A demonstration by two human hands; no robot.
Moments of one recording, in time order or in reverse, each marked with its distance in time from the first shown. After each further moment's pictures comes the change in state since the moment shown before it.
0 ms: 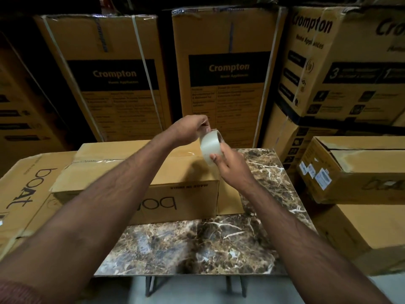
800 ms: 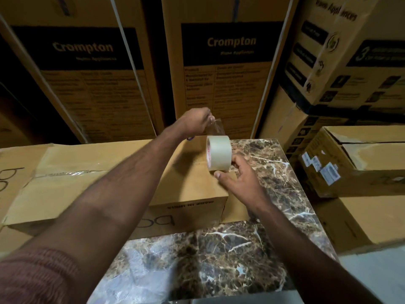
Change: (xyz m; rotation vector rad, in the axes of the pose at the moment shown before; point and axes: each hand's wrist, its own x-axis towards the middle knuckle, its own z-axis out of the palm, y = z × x) left_hand 0.115 -0.077 0.046 -0.057 -0.040 -0.074; right_hand 0.028 0.049 0.026 0.443 -0.018 0.381
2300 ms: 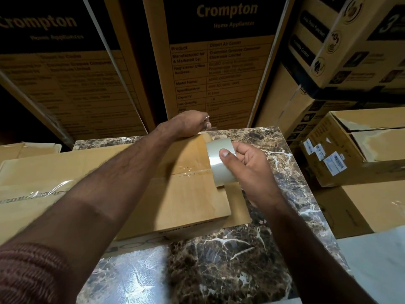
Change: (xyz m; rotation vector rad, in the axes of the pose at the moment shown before) left_hand 0.080 -0.066 0.052 0.173 -0.303 0.116; right_hand 0.048 -0.037 -0.001 0.308 0.006 0.139
